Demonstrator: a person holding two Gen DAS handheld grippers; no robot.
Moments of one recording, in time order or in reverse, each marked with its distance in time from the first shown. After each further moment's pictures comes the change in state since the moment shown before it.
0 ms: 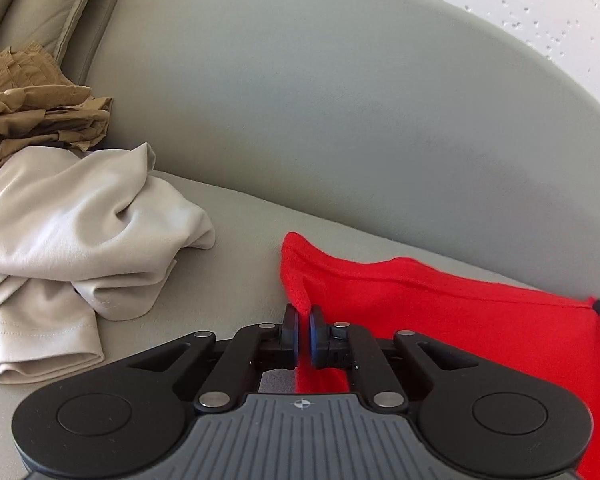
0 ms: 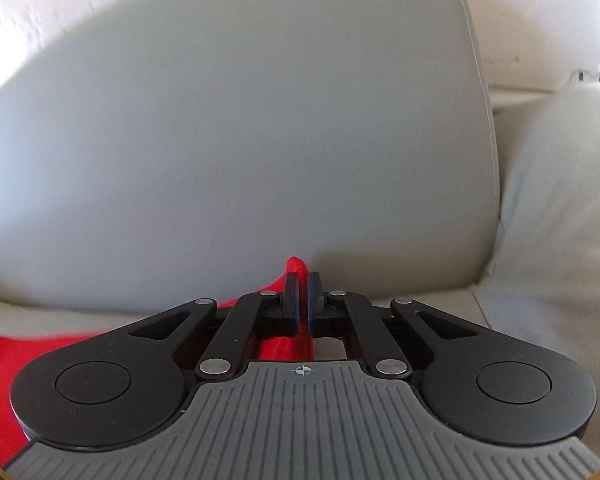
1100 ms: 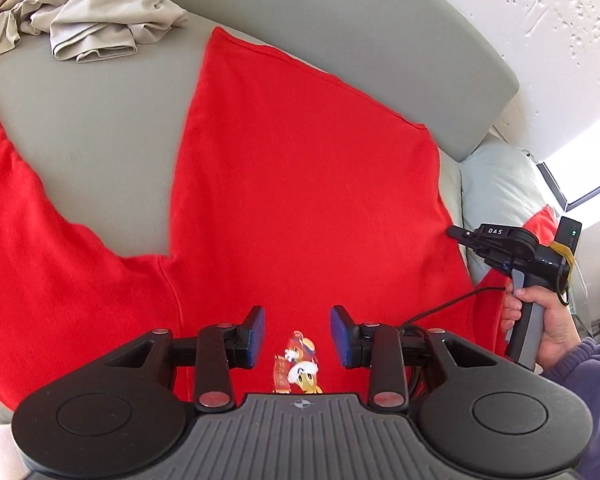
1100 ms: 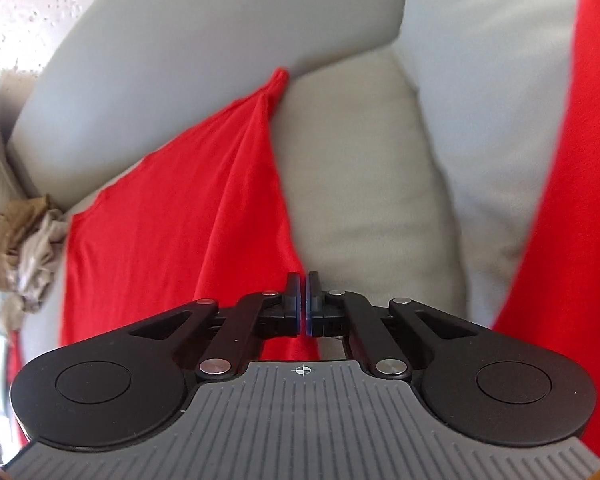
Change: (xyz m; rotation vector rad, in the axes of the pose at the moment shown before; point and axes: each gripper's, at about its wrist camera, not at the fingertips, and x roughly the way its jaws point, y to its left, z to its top) left arm -0.235 -0.045 -0.137 -0.127 0.405 -0.269; right arm -0.141 -0.072 -0.093 0.170 0.276 0.223
